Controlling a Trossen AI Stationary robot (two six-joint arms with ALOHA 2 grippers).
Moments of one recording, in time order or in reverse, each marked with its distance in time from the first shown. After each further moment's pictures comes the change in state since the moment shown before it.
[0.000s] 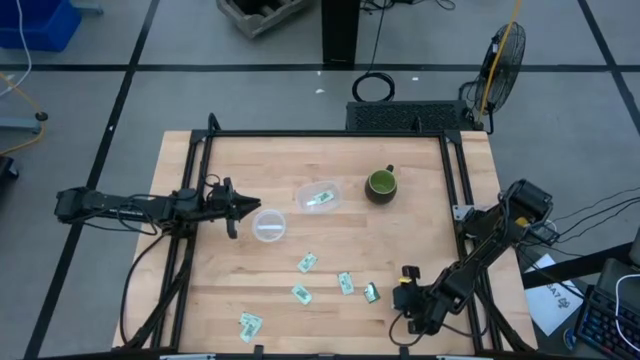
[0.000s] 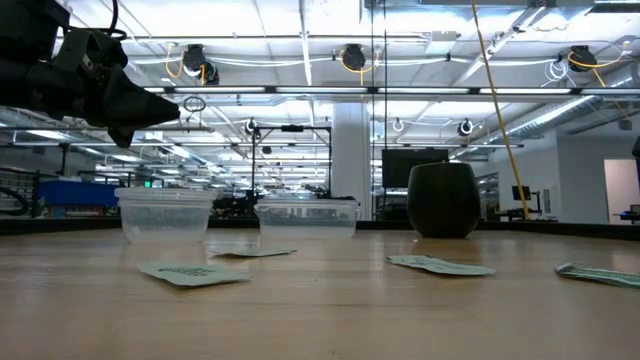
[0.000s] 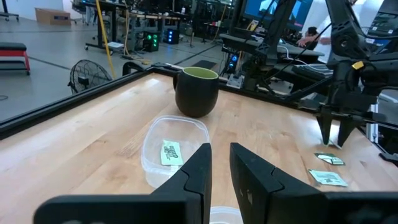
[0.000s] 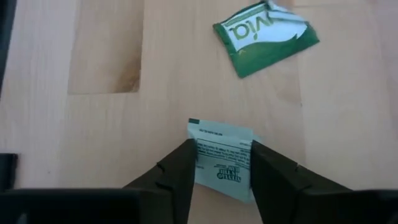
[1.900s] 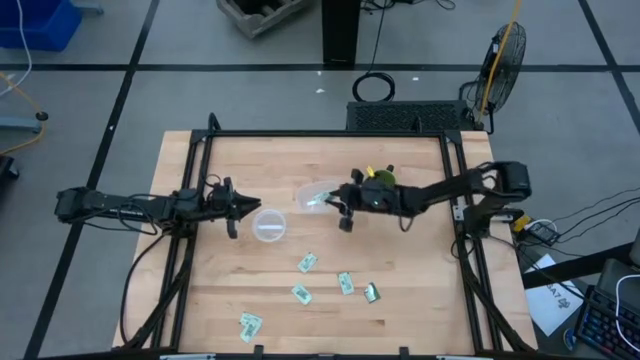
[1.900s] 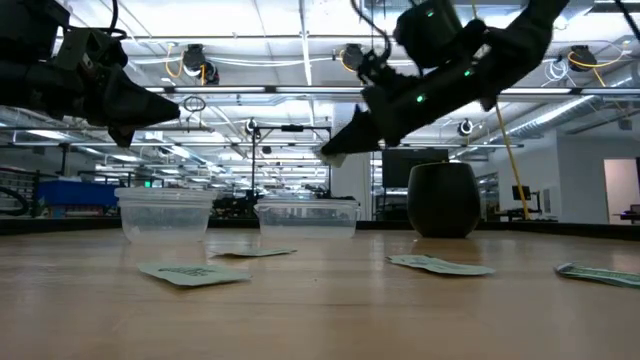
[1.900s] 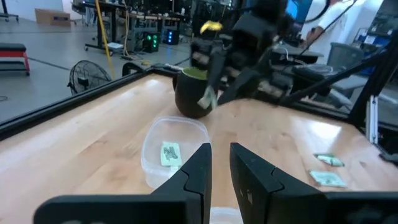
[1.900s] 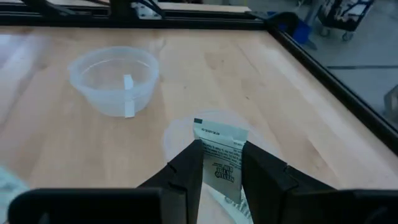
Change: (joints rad) left arm 0.000 0.000 0.000 0.006 0.001 -0.004; right arm -0.981 0.023 0.037 0.854 -0.169 -0.896
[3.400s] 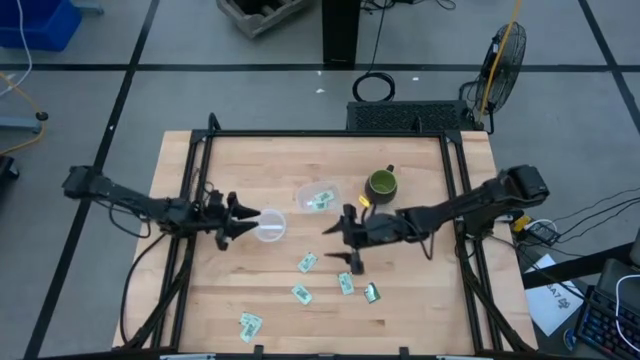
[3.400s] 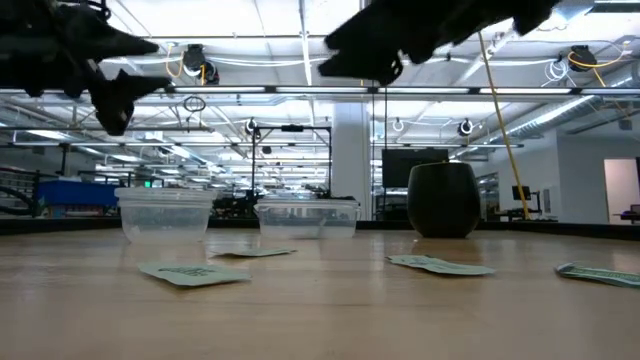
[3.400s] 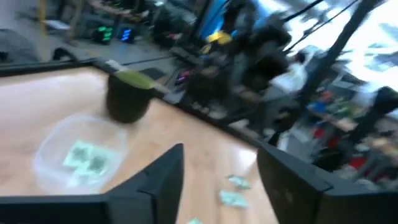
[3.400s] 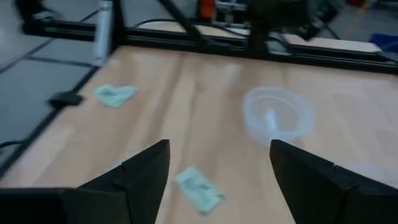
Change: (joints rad) left arm -0.304 0.106 0.018 0.191 -0.140 -0.247; right arm 0.334 -0.133 0.125 -0.254 -0.049 0.055
